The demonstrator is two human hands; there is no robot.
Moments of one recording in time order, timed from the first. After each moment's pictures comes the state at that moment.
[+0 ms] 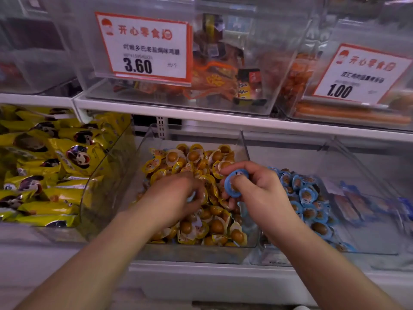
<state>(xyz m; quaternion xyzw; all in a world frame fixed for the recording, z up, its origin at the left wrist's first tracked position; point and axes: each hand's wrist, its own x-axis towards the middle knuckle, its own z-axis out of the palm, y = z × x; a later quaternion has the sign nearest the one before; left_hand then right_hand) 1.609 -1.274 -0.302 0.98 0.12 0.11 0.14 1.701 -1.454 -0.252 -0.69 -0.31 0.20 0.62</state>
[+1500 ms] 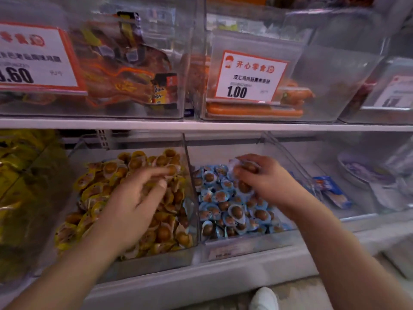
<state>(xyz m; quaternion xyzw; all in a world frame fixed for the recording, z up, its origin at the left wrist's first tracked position) 1.617 -1.336 -0.281 0.87 0.10 0.27 0.40 1.787 -1.552 -0.236 -0.80 -0.27 0.17 0.51</state>
